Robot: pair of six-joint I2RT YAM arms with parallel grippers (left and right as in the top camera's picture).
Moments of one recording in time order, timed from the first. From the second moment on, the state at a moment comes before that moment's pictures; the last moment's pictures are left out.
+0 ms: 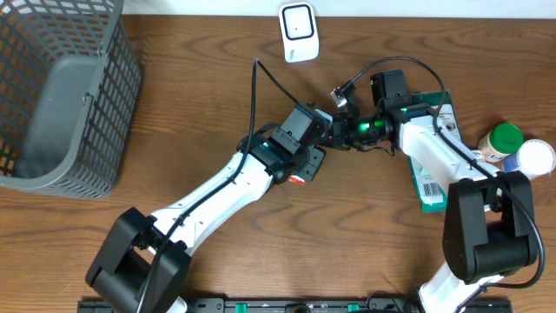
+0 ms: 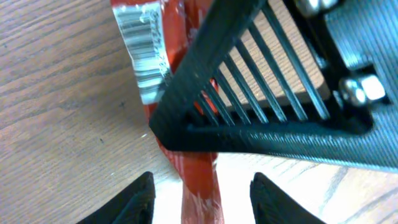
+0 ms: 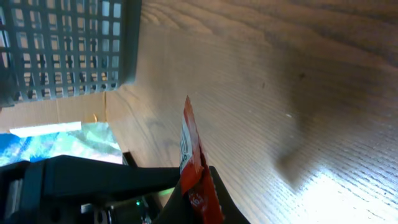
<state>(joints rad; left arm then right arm) -0.71 1.71 1.19 -0.50 0.06 -0.16 0.21 1.84 1.18 -0.47 -0.94 0.32</state>
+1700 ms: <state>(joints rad) -0.71 1.70 1.19 -0.61 0.07 -0.16 0.09 1.84 1.18 -0.42 -1.06 0.41</state>
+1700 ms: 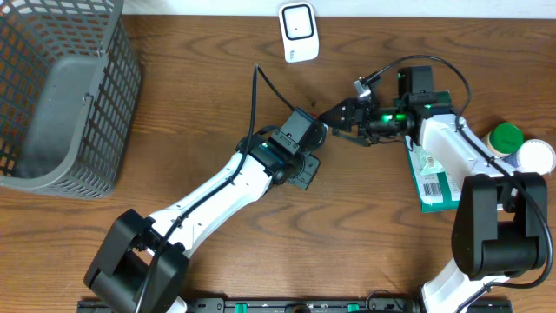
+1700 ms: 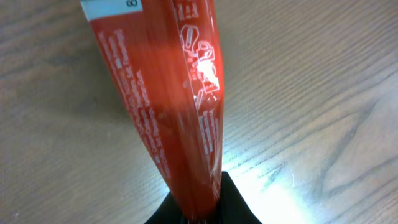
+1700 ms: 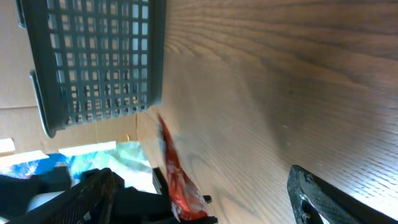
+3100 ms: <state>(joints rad) -0.53 1.71 1.57 -1.04 0.39 0.00 0.14 1.84 1.29 -0.38 -1.24 0.45</state>
